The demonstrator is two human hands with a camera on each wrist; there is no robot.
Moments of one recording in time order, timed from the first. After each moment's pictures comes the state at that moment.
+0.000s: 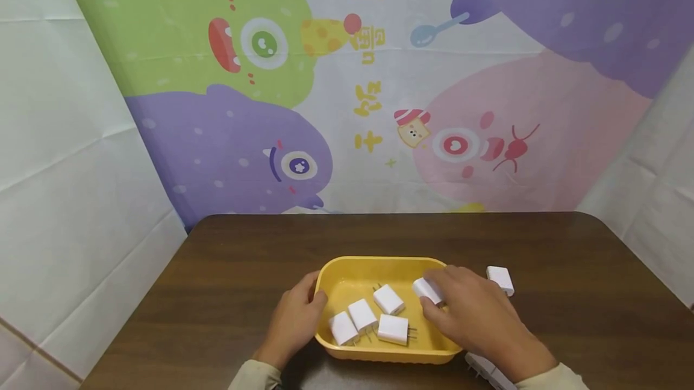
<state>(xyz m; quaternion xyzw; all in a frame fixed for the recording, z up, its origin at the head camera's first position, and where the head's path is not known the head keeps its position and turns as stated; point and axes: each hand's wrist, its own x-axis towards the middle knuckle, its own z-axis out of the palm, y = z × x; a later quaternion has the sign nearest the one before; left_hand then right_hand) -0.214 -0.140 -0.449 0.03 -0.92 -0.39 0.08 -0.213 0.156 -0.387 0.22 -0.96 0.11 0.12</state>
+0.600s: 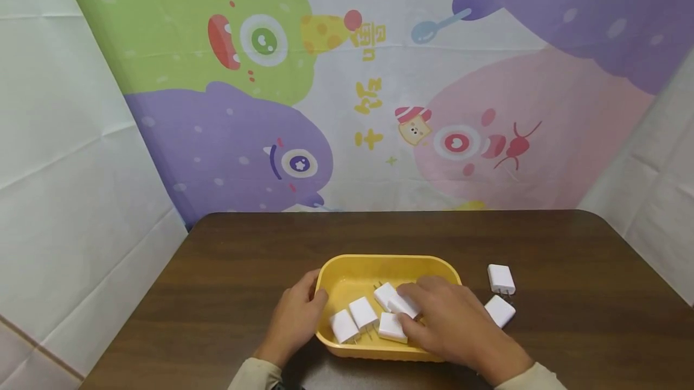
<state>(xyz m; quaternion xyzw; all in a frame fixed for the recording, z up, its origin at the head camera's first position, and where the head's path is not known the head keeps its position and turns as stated) -0.213 -0.140 -0.447 0.04 -0.92 -0.39 0.06 -0.207 0.134 -0.402 0.33 -0.92 0.10 0.16</state>
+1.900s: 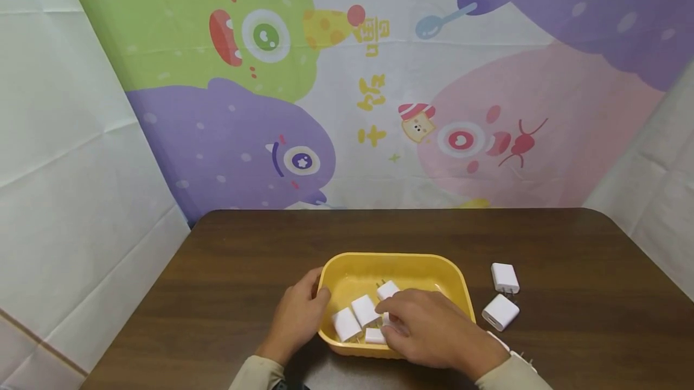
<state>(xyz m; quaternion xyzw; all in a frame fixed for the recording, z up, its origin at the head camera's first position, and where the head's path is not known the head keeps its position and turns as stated) -0.215 -0.141 -0.449 0.04 -0.92 -0.39 0.06 -0.214 0.111 -0.419 0.43 -0.87 0.19 0.12</state>
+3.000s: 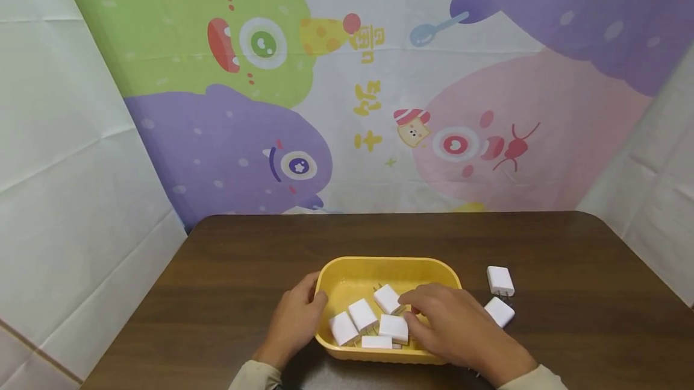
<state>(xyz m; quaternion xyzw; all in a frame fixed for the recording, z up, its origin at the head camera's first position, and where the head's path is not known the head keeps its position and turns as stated) -0.213 -0.140 -0.448 0.04 -0.92 -0.38 0.06 -0.210 0.141 -0.405 0.37 -0.90 0.17 0.13</state>
